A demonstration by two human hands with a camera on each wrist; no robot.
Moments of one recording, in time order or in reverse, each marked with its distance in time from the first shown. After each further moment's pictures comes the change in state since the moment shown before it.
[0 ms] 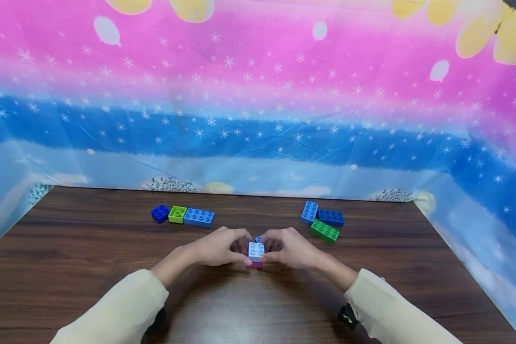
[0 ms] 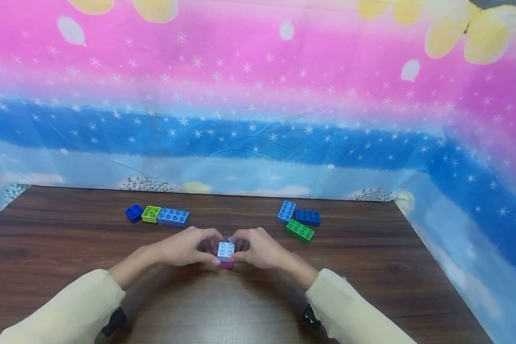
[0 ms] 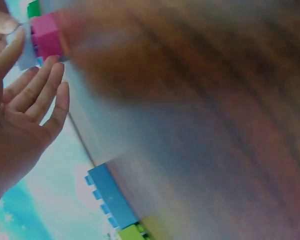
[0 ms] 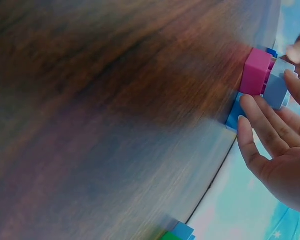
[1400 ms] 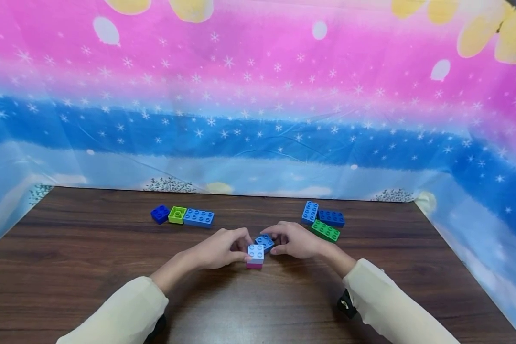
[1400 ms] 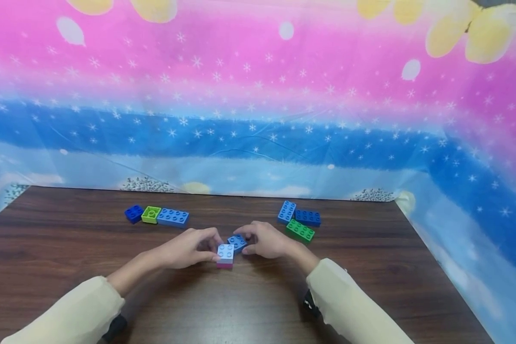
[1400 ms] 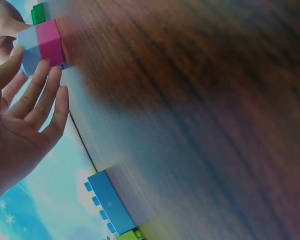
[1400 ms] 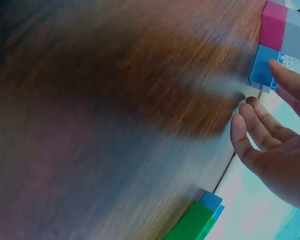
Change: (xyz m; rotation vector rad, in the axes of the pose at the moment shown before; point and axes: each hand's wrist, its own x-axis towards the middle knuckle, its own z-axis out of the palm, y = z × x) left_hand -0.002 0.004 0.004 -0.039 0.056 -0.025; right_hand 0.008 0.032 -0.013 -0.077 -0.087 0.020
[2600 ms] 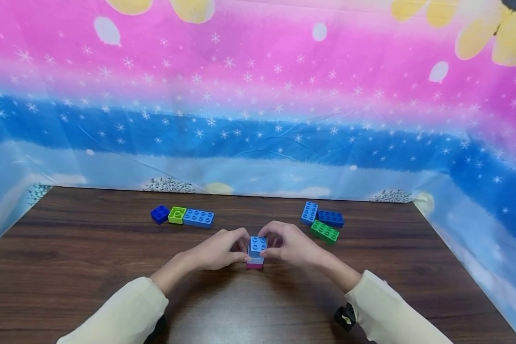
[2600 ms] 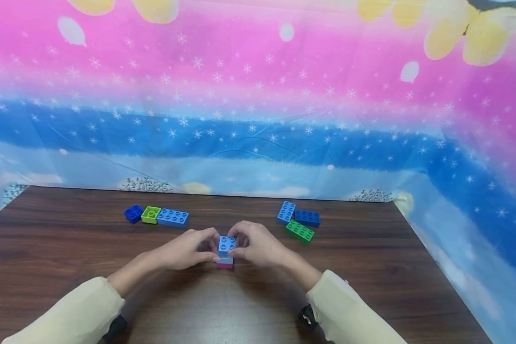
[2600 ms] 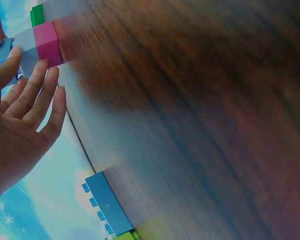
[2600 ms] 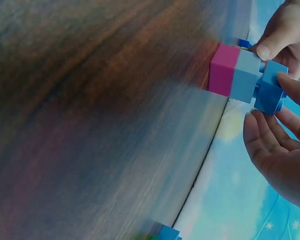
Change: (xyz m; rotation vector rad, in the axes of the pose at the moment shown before) left_hand -0.002 0.000 0.002 -0.005 0.019 0.005; right_hand -0.012 -0.043 0.002 0.135 0.141 -0.034
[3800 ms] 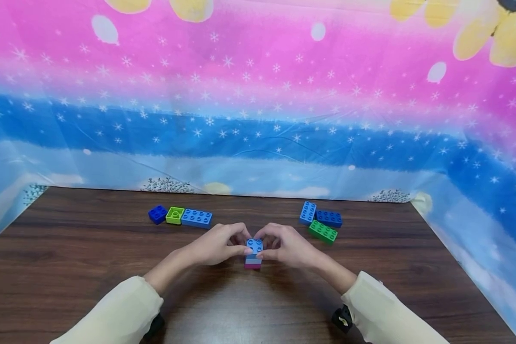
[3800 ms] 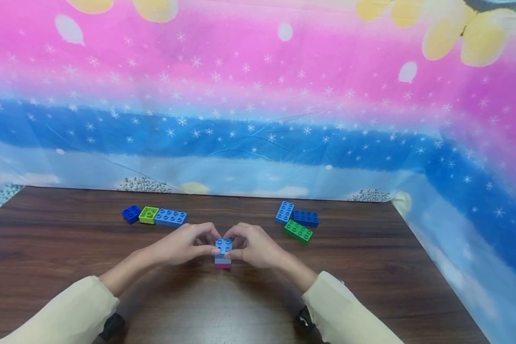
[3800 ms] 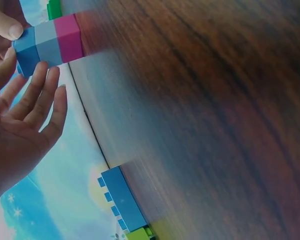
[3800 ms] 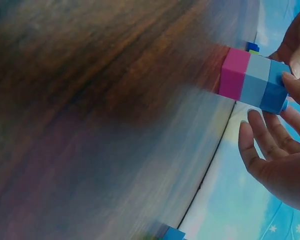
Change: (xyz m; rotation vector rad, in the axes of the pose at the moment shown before) left_hand 0.001 0.005 -0.009 -0.032 0.038 0.034; right_hand 0.001 0.005 0.004 0.015 -0.010 -0.014
